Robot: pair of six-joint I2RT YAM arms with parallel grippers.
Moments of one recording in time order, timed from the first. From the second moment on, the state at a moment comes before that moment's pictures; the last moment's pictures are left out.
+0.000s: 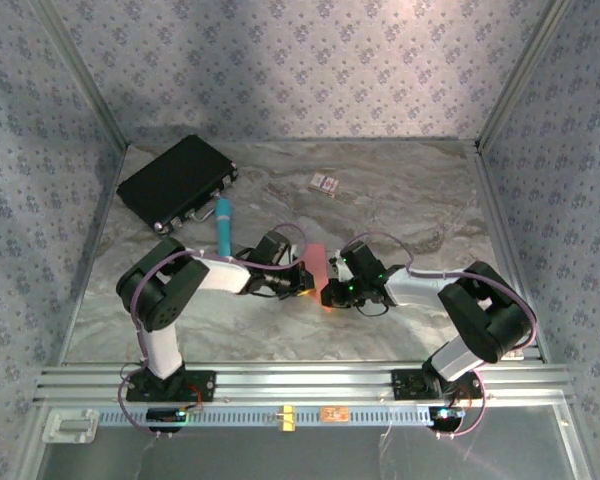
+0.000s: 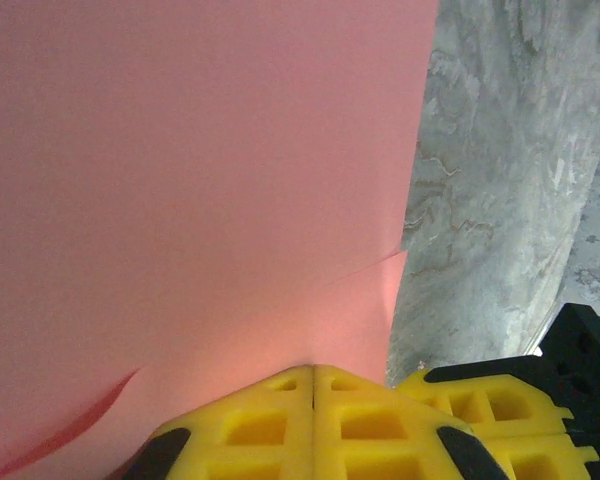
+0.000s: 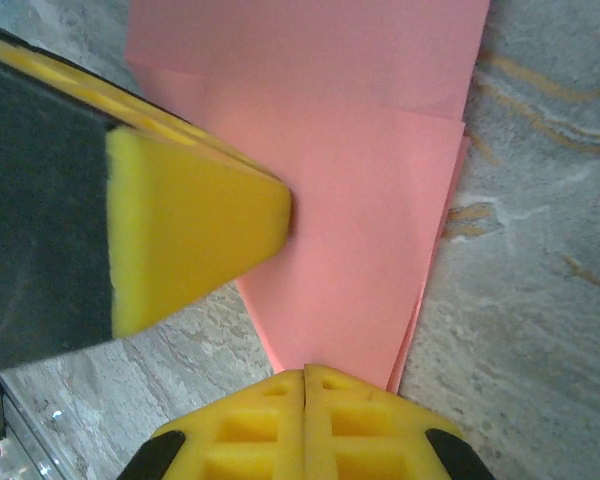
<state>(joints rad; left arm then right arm) -0.74 1.83 0.78 0.21 0.53 -1.01 0.66 1.54 0.59 -0.05 -0.44 0.61</state>
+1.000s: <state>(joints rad) -0.58 1.76 0.77 0.04 0.51 -0.89 0.66 1.54 0.59 -0.05 -0.44 0.61</state>
